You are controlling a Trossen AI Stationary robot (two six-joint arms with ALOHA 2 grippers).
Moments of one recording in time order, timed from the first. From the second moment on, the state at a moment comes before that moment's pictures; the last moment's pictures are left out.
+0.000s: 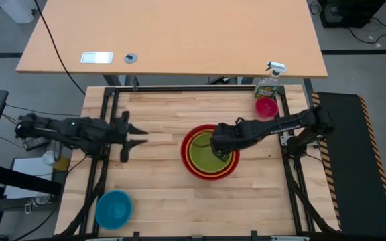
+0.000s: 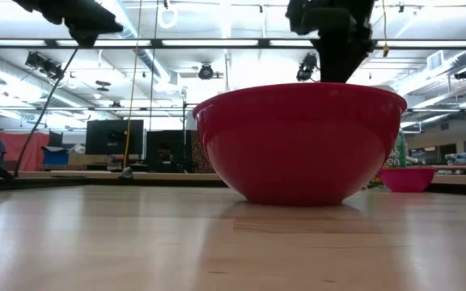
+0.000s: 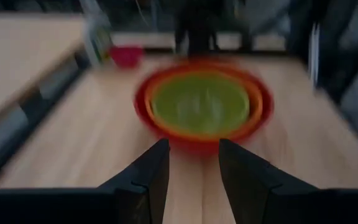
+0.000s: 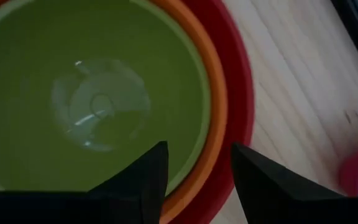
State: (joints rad) left arm -0.19 0.58 0.64 -0.41 -0.28 -0.09; right arm 0.16 1.66 1.46 -1.23 0.39 0.74
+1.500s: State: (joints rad) left arm -0.81 1.45 0.86 -0.89 0.13 -0.23; right arm 0.36 1.67 1.46 -1.32 0.58 0.88
